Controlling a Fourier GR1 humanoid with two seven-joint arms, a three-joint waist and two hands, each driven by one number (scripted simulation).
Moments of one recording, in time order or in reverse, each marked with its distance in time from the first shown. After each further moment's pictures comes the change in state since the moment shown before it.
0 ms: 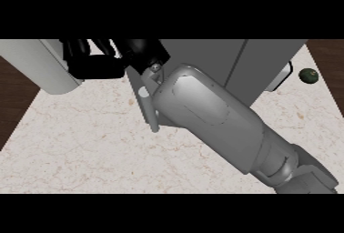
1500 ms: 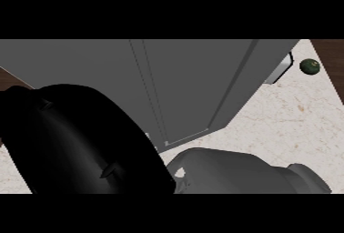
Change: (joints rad) left arm 0.005 -0.032 -0.208 -0.029 -0.141 0.094 -0.100; right arm 0.124 0.019 0.117 -0.711 0.097 -0.125 0.630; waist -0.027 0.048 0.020
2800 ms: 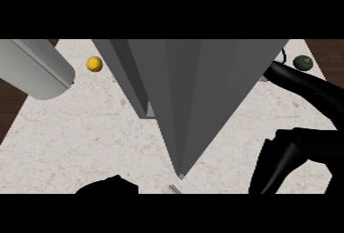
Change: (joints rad) left arm -0.394 -0.439 -0.697 -0.007 -0.495 0.680 0.148; right arm 0.517 -0.191 -0.427 -0.660 -0.096 0.315 0.186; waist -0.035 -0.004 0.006
